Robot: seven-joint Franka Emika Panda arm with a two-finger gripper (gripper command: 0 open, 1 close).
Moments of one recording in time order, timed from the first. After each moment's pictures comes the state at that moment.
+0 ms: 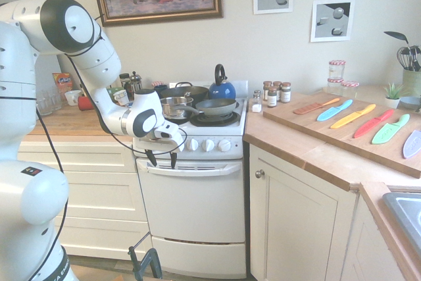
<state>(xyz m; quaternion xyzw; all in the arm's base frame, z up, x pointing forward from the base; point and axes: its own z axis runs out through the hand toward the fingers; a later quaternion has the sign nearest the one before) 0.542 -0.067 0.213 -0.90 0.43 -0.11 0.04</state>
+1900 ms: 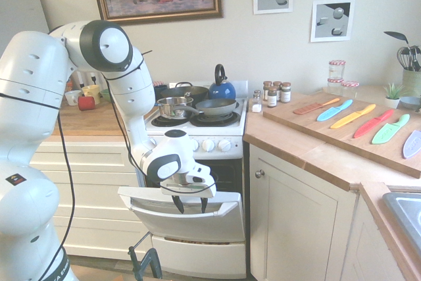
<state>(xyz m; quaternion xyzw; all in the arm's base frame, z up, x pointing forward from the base) 0.407 -0.219 0.111 -0.90 0.42 -0.06 -0.01</state>
